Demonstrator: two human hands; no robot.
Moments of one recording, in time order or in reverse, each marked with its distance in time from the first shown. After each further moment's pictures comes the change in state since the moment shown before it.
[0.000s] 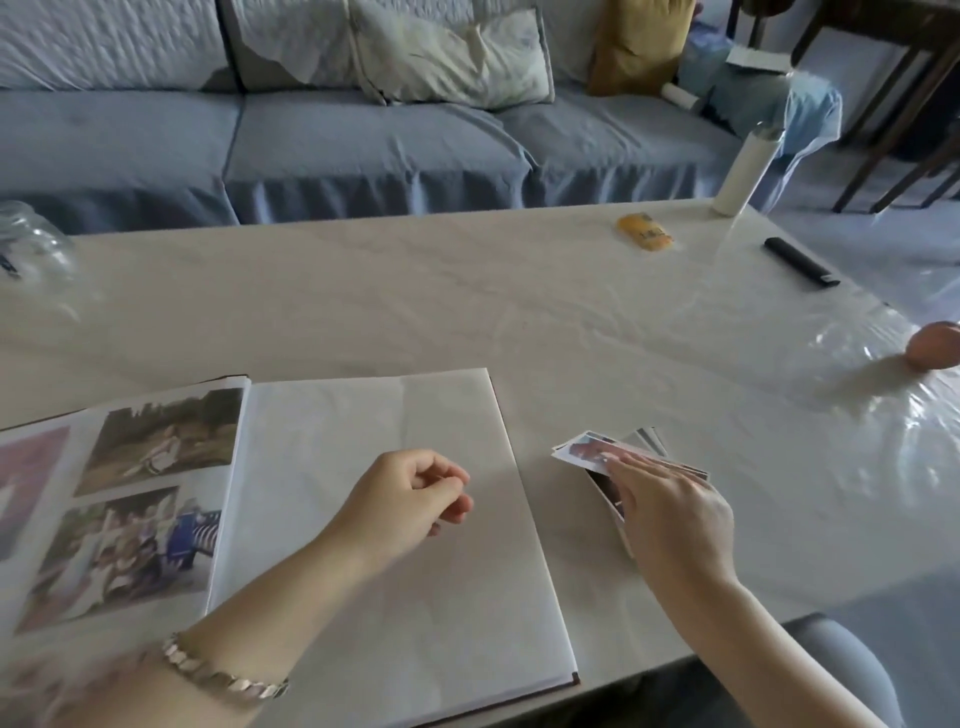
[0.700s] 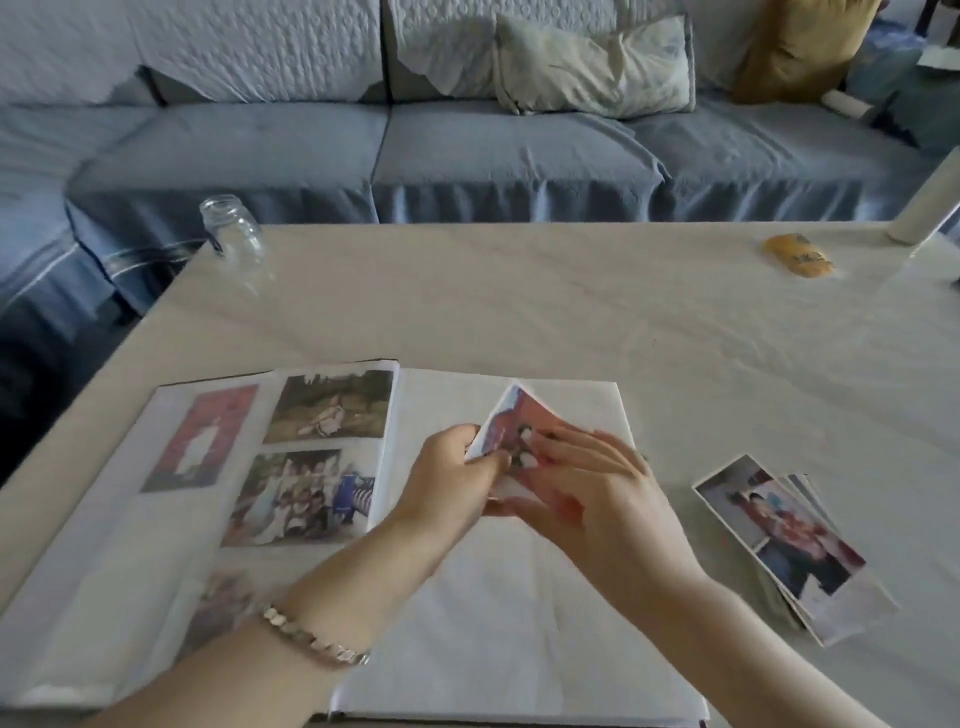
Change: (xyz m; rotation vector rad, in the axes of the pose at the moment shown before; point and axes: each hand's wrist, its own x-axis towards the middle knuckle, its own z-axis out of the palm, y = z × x) left_hand -0.016 -0.008 -0.047 -0.239 0.236 0.058; right_hand 0.017 -0.141 -0.008 0.498 -0.028 -0.504
